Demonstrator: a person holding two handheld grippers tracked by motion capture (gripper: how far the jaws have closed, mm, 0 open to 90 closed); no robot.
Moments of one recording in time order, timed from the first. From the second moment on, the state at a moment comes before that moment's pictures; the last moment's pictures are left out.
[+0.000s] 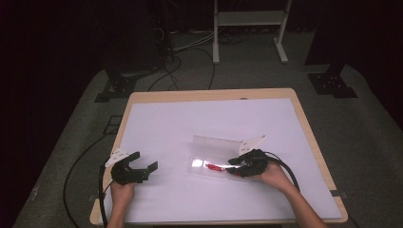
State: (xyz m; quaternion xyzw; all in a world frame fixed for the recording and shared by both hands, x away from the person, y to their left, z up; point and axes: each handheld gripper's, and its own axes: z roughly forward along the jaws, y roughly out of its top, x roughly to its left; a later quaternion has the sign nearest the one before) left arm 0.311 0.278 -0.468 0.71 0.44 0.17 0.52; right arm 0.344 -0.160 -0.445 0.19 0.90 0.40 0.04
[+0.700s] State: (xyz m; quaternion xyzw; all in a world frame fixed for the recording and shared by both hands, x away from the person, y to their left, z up) left arm 0.311 0.278 -0.468 0.71 0.44 0.17 0.52; right arm 0.338 -0.184 -0.431 0.22 0.89 0.40 0.05
